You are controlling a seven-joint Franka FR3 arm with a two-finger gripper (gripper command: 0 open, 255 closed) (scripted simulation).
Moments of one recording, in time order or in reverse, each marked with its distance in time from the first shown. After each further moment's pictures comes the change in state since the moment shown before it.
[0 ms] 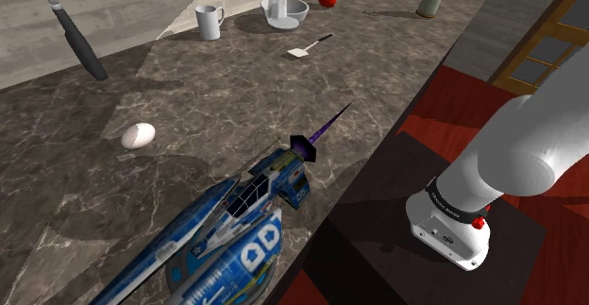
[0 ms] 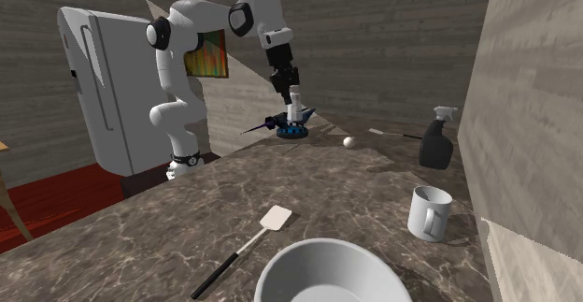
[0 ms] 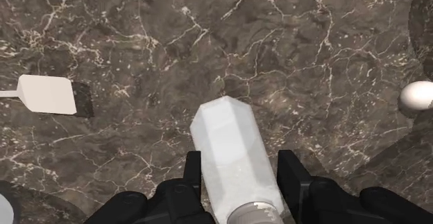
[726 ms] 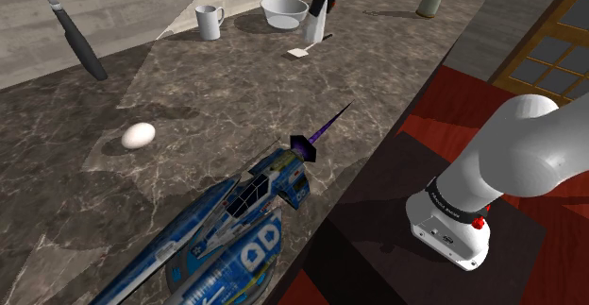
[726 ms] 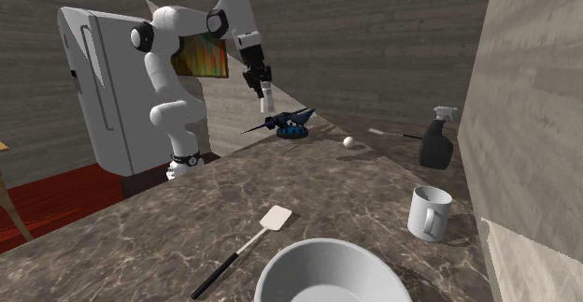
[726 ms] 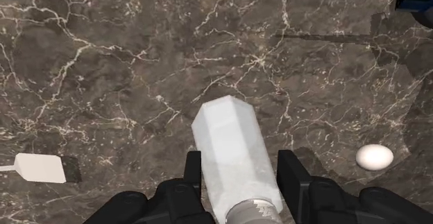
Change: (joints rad) arm 0.029 -0.440 0.041 -0.414 0.016 -0.017 0.064
